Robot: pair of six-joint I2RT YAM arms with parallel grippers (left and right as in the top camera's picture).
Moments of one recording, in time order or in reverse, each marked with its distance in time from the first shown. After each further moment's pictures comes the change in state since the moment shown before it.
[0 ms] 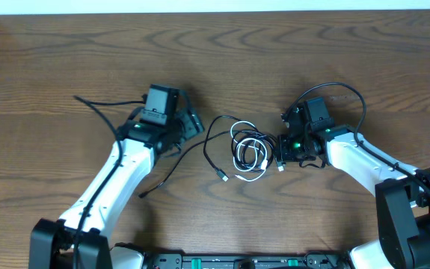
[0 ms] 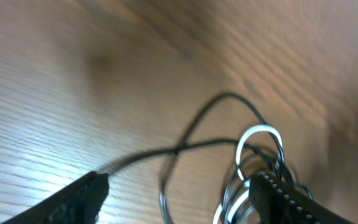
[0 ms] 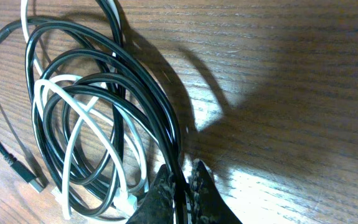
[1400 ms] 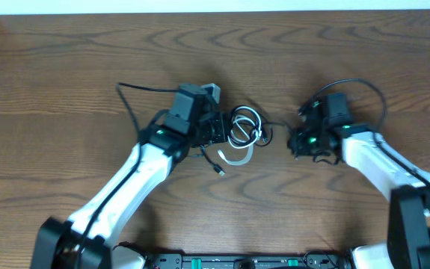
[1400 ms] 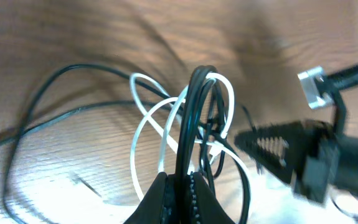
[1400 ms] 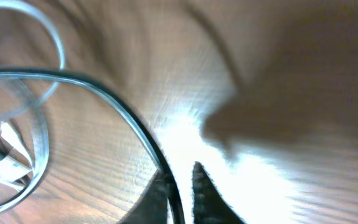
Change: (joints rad) left arm -0.153 -0.010 -0.001 0.200 0.246 0.165; right arm -0.129 -0.067 0.010 -0.030 0.022 -0.032
